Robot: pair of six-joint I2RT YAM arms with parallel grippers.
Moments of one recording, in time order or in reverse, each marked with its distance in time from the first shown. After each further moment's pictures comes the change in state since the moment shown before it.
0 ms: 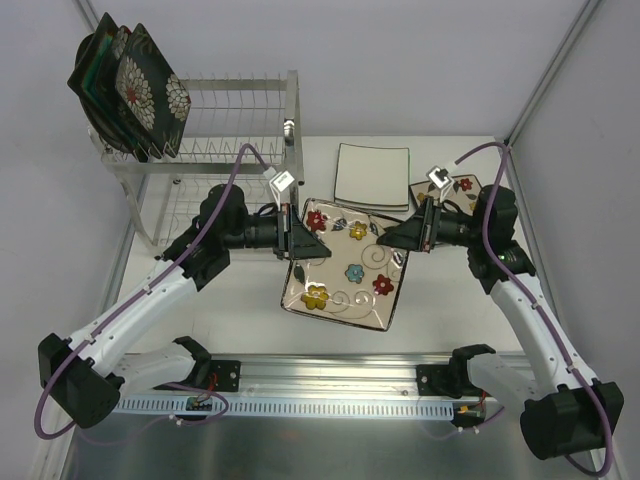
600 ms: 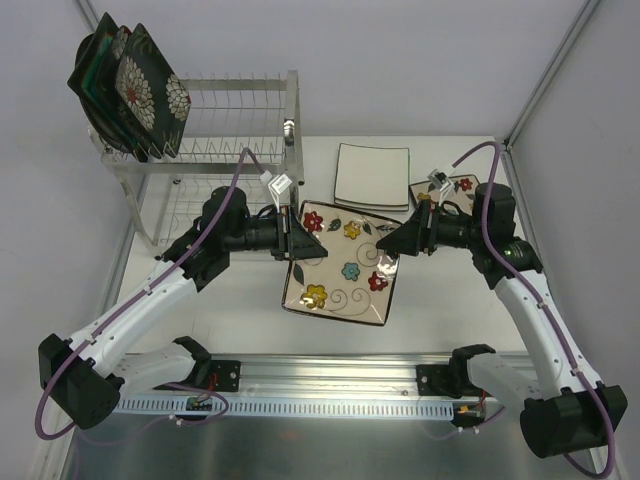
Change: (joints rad) left arm 0.000 -0.007 -0.015 -0.064 -0.073 0.024; right arm 0.000 0.013 0.089 -0.332 0.105 -0.260
